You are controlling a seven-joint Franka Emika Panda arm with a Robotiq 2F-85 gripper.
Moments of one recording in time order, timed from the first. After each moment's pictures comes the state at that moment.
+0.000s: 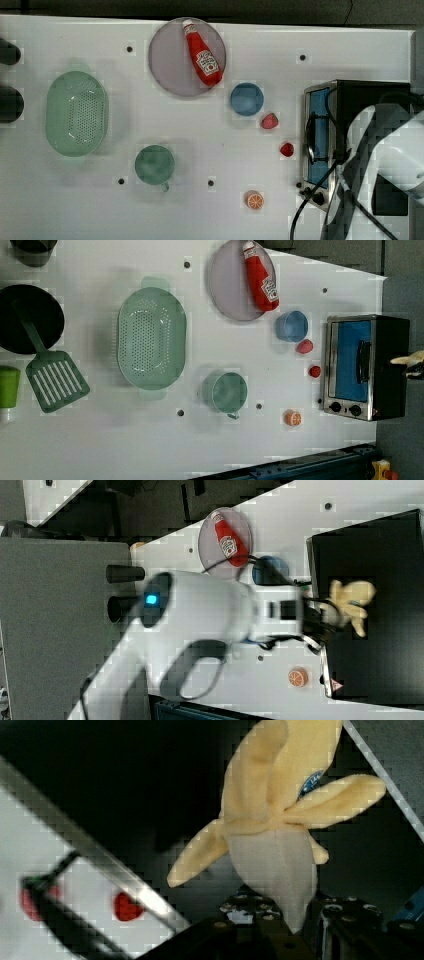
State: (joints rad) arm -0.07 0.32 -0.63 -1.79 -0.04 0.38 -0.66
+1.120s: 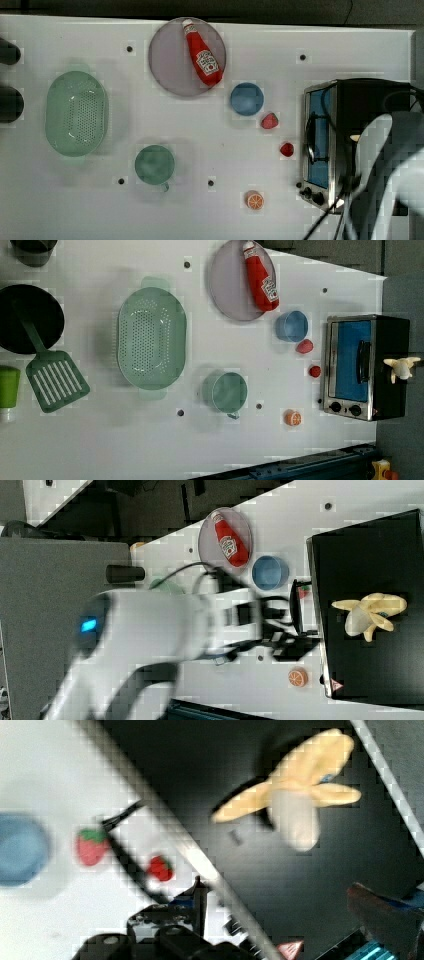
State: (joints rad) arm -0.05 0.14 -0.57 -1.77 -0.06 0.27 -0.77
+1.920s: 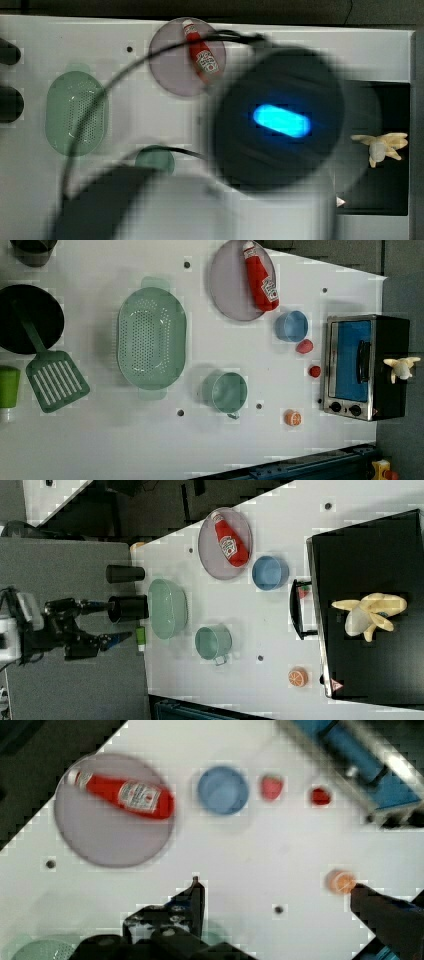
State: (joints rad) arm 0.05 -0.14 -0.05 -1.70 -0.06 0.02 0.03
